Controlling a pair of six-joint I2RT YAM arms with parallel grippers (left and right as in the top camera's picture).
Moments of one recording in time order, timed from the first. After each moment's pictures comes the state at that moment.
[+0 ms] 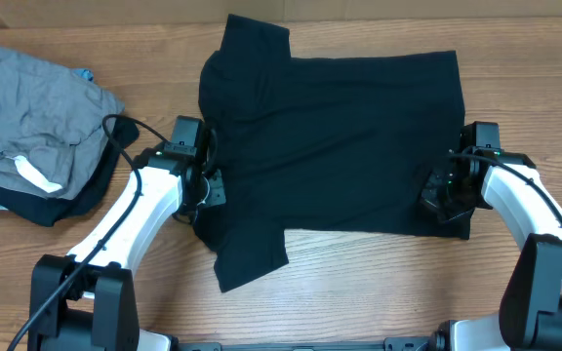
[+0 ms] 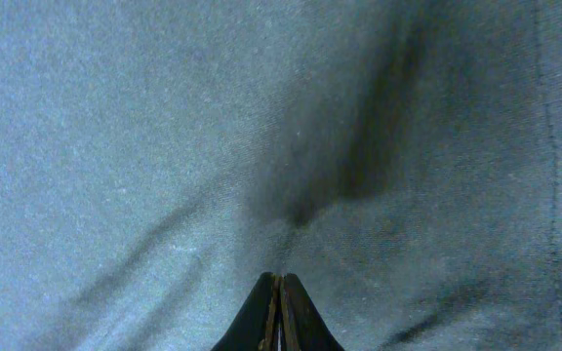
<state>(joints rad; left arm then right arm) -0.21 1.62 1.01 -0.78 0.04 -0.41 -0.13 1.65 0.95 -0.78 -0.17 0.41</state>
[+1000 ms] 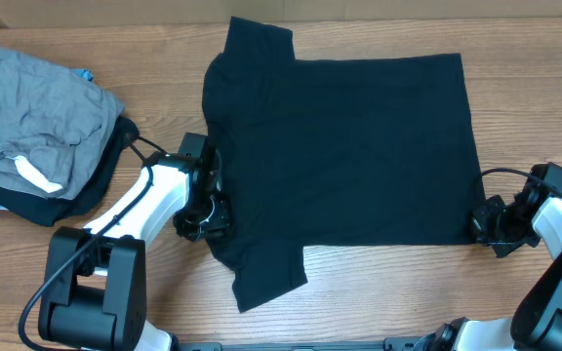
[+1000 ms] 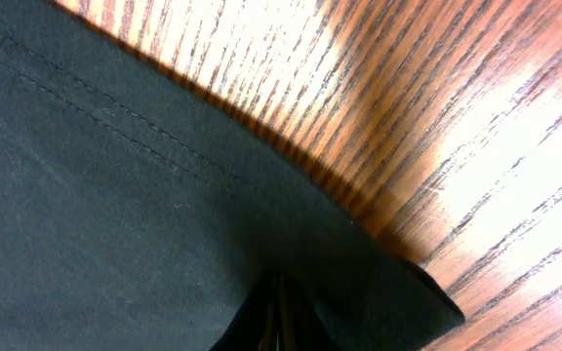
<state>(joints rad) -0.21 1.72 0.97 -0.91 0.22 -0.33 -0.53 1.62 0.80 -0.69 -0.18 0.54</state>
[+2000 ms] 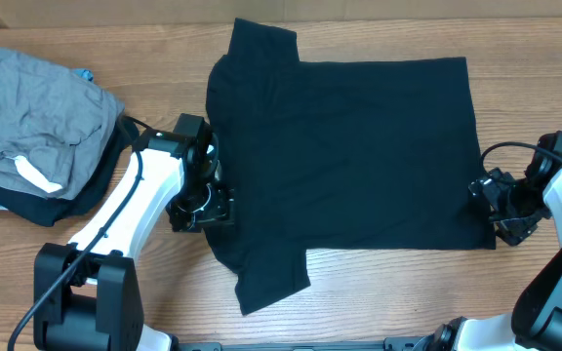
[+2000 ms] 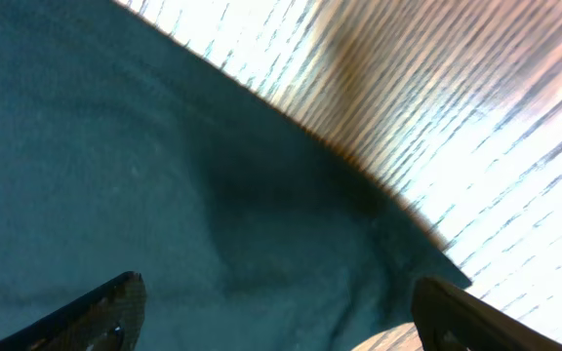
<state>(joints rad) -0.22 1.68 1.16 -1.18 0.24 -0.27 -0.48 1.65 1.03 -0.90 -0.11 0.53</state>
